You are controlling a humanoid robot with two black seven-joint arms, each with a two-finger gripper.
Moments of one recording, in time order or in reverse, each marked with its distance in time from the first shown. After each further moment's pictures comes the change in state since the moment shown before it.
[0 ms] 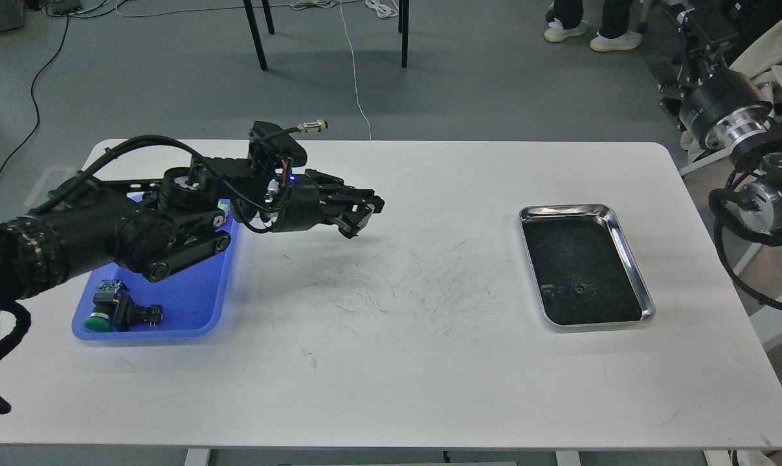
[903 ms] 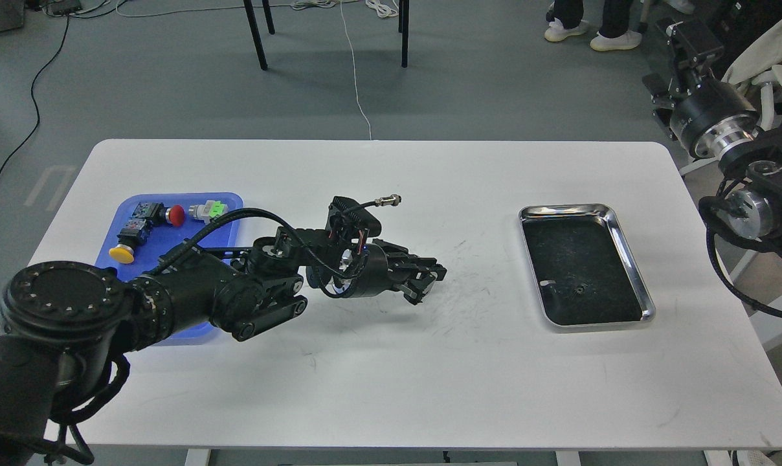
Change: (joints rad) left arm 0.151 -0.187 -0.009 0.140 -0.053 0.027 0.000; right arm -0.007 0.016 -0.017 -0.031 -0.010 0.005 0.000
